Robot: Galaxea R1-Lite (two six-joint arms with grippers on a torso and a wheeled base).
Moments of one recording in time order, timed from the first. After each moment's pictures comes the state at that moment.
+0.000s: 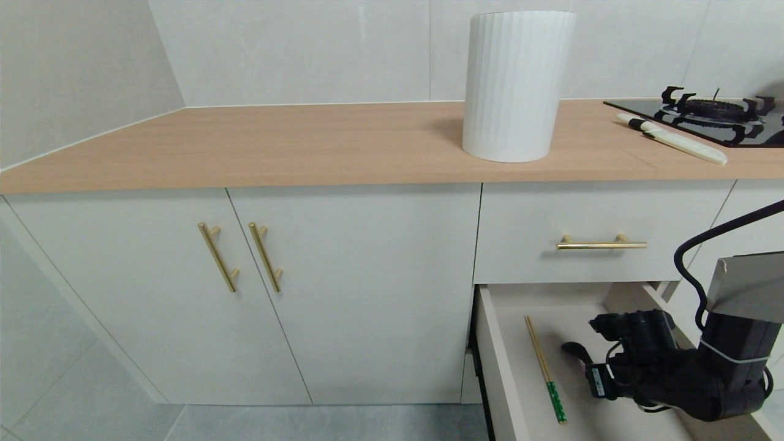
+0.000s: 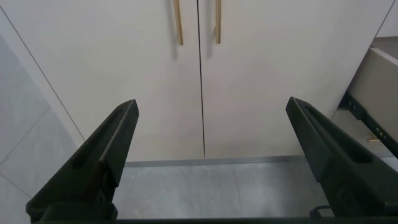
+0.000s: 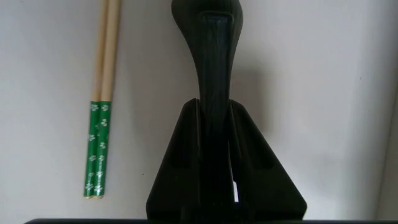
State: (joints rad) left arm 0.00 0.00 0.00 -0.01 -0.02 0.03; right arm 0.10 2.30 -0.54 -0.88 -0.03 0.01
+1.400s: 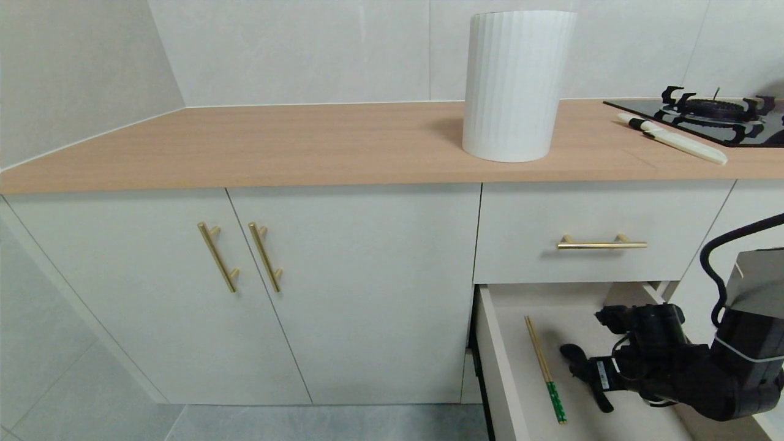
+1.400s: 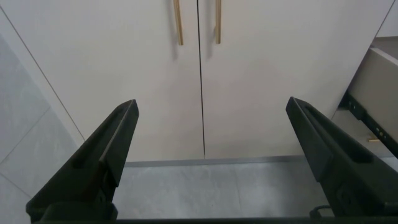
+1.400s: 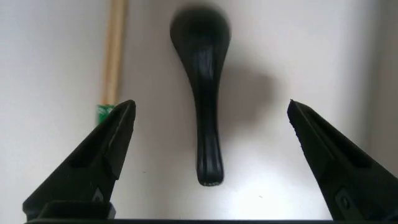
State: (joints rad) left arm 0.00 0.00 0.00 -0.01 -0.02 0.03; right arm 0.11 2.22 -0.51 -0.89 -0.05 0.01
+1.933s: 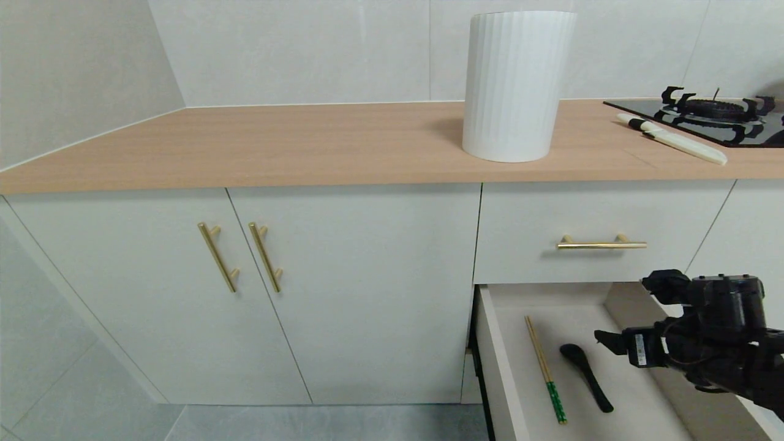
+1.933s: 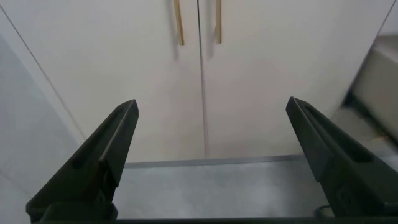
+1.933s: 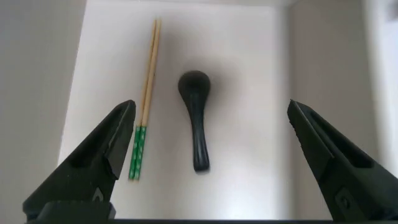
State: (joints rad) left arm 0.00 0.00 0.00 -0.01 -0.02 0.07; right arm 0.11 1.81 -0.39 -0.82 -0.08 0.01
